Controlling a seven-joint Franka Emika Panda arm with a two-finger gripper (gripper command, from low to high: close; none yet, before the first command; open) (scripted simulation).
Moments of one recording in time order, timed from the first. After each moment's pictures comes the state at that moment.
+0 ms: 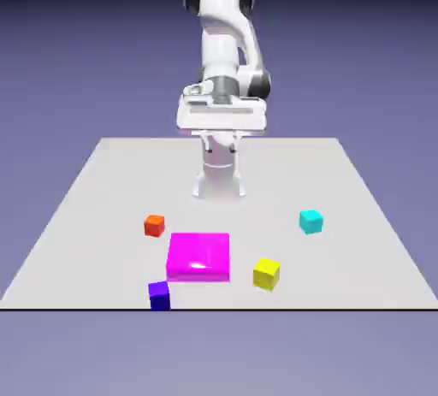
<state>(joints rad) 0.03 -0.53 0.00 -2.78 -0.02 3.00 0.72</state>
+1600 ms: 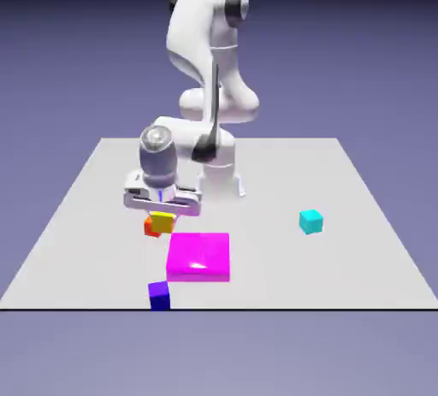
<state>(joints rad) -0.12 -0.06 -0.42 -2.64 -0.12 2.28 0.83</state>
